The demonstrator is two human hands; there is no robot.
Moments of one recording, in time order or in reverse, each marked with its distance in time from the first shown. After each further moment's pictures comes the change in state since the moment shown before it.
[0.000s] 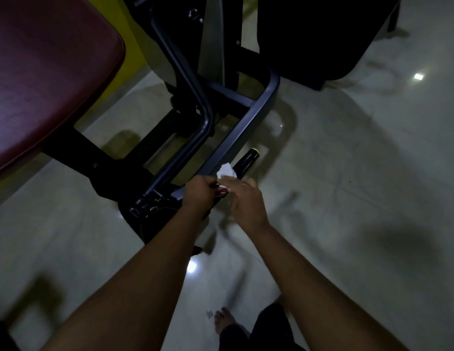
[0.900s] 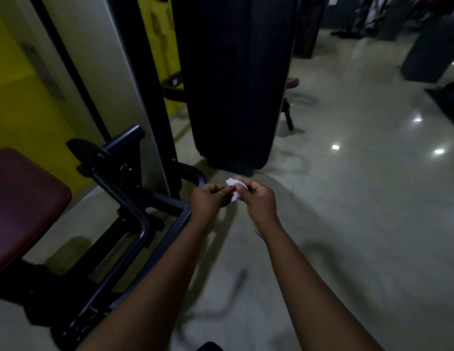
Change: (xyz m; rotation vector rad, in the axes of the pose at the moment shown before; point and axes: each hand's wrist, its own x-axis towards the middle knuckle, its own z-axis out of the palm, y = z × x) left_hand -0.051 0.350 0.040 -0.648 -0.049 0.383; right_hand 0.113 -0.016 -0.344 0.814 0.329 0.311
